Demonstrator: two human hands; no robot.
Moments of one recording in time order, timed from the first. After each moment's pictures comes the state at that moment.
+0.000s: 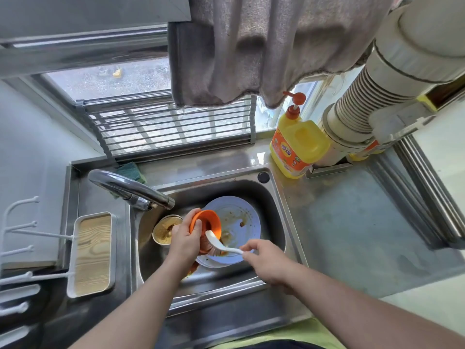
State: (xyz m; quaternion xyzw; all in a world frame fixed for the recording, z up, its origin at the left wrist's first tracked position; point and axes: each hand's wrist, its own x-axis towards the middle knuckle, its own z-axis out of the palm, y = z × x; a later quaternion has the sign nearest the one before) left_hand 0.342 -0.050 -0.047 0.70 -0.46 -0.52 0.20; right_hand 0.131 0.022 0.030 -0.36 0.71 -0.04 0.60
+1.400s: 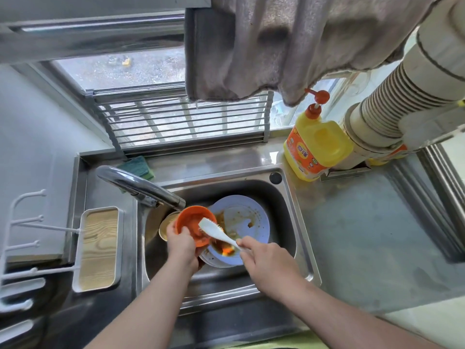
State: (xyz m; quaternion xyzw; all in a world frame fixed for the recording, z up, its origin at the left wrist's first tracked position) left_hand 0.342 -0.062 -0.067 0.74 -0.02 -0.56 0.37; right_hand 0.152 0.013 0.044 -0.60 0.69 0.03 0.40
